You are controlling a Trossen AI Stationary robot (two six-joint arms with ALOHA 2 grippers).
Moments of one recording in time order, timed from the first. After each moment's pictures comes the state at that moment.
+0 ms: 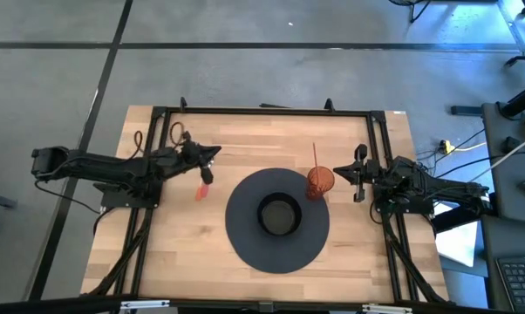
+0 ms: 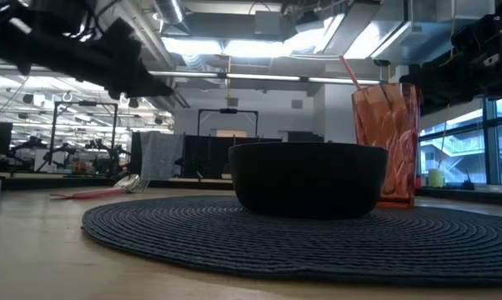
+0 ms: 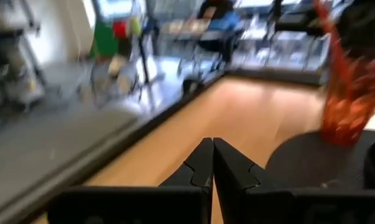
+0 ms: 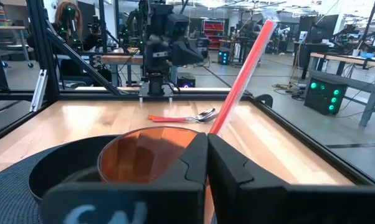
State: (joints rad) left arm 0.13 0.82 0.20 0.50 -0.44 -0.02; right arm -0.14 0.00 0.01 0.02 0.00 -0.05
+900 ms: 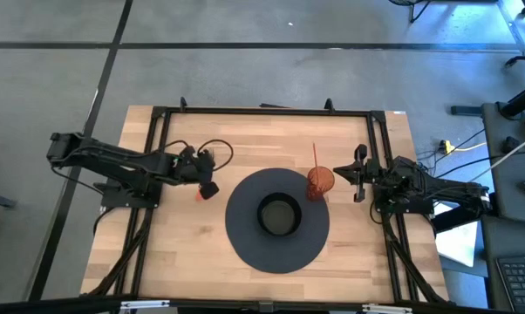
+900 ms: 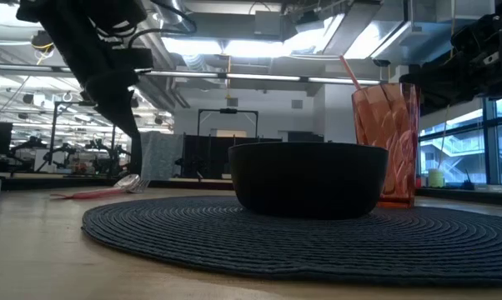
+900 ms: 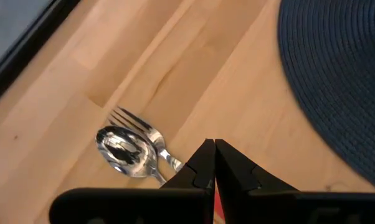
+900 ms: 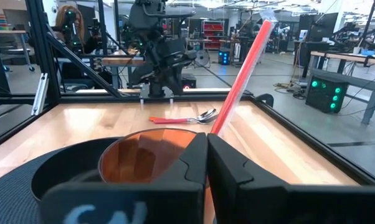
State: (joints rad) left arm -0.05 1.12 0.64 -0.61 -0.50 -0.51; right arm -0.14 0.00 0.01 0.02 0.00 -0.03
